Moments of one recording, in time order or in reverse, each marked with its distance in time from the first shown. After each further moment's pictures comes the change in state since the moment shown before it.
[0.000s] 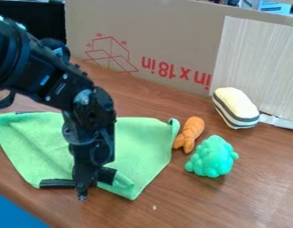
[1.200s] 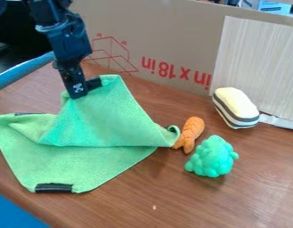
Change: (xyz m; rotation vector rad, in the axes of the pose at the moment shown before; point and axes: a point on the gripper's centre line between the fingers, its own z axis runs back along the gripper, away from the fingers) arm -0.025 0.119 0.036 -0.206 -0.157 0.396
